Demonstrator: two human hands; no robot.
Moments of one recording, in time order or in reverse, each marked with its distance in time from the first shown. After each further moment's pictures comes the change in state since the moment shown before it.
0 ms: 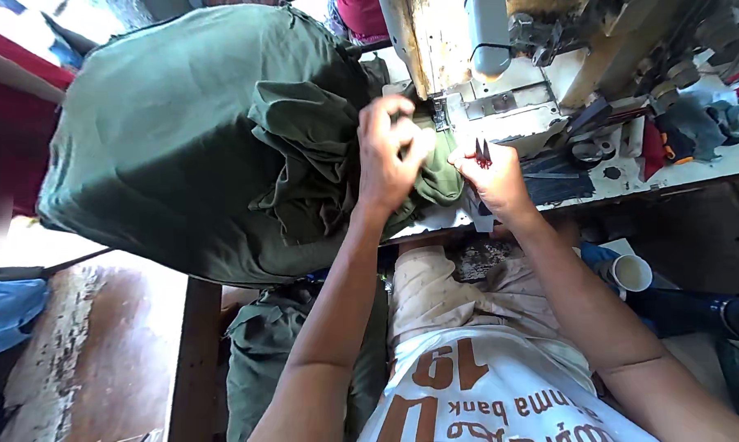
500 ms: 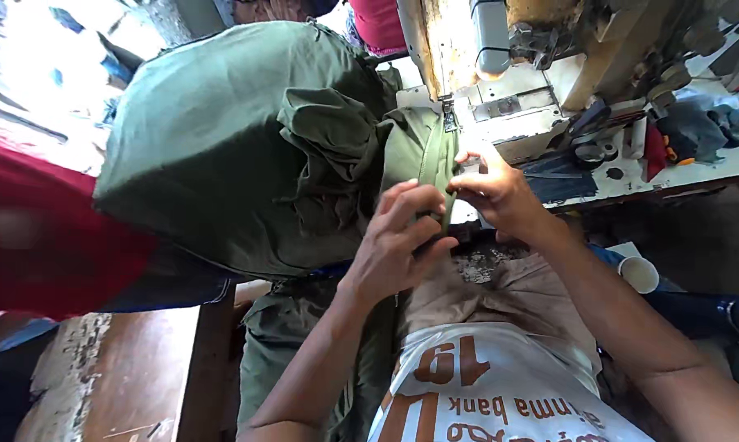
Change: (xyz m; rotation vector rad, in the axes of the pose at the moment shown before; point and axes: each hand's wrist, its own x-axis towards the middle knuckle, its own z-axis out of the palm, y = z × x) left_hand -0.096 0.089 -0.063 -0.116 -0.146 0.262; right_hand -0.025 -0.027 -0.021 -0.567 -0.388 -0.368
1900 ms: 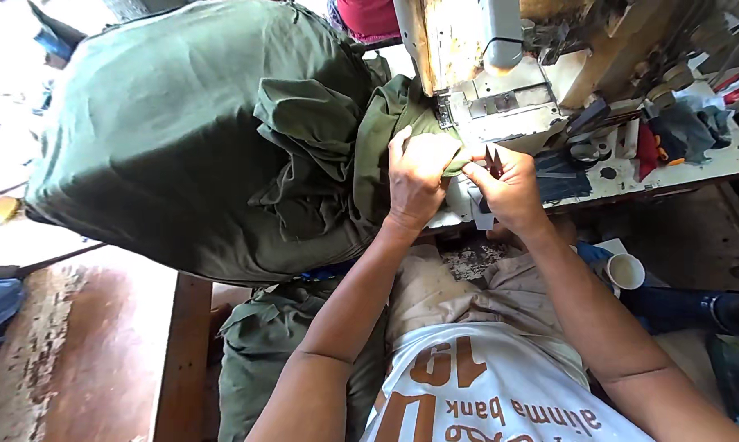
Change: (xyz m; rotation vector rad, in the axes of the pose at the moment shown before) left_hand 0.058 -0.084 0.084 0.361 0.249 -0.092; right_hand 0.013 -0.010 0.008 0.495 0.336 0.335
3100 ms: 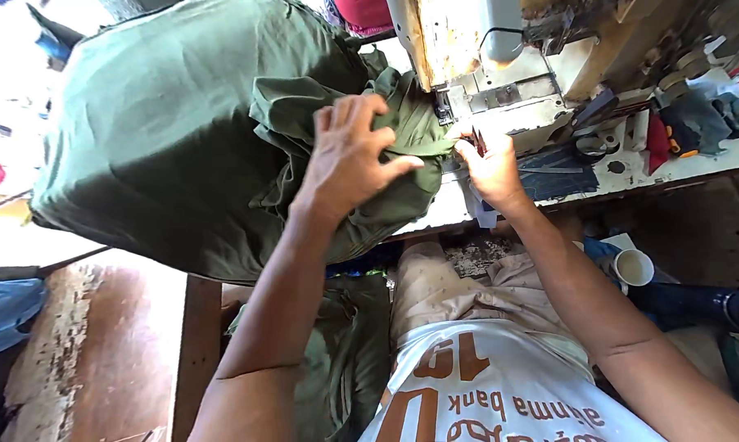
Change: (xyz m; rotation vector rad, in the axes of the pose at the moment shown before) left_hand 0.039 -0.065 -0.091 0.147 -0.570 0.016; right_hand 0.036 0.056 0.014 -0.068 0.052 -0.160
